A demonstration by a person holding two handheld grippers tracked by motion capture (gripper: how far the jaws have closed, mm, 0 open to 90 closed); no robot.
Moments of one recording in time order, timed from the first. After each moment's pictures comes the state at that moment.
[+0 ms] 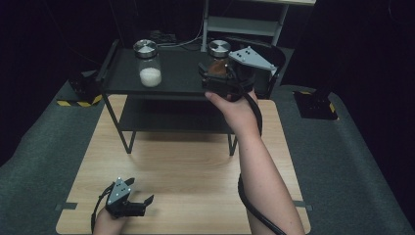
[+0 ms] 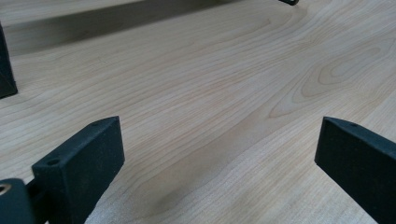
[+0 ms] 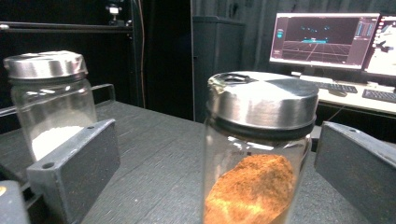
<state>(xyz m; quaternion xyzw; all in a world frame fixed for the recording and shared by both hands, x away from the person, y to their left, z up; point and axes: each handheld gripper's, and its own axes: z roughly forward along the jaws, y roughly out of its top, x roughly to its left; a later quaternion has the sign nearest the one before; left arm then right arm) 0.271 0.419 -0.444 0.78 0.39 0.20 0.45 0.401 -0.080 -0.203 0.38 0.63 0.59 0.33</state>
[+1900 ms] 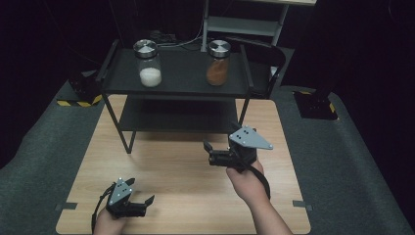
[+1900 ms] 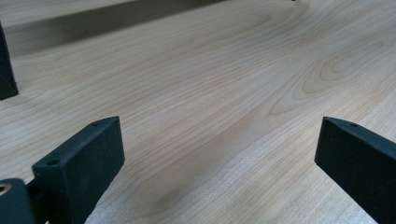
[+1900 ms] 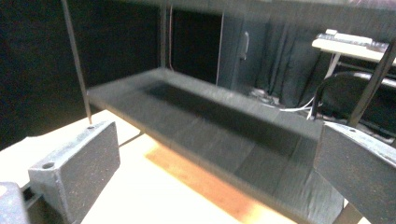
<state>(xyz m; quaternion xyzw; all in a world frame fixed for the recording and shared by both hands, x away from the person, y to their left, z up) 0.271 0.415 -0.443 0.79 0.38 0.20 0.44 0.304 -0.108 -0.309 0.36 0.70 0.54 0.29</state>
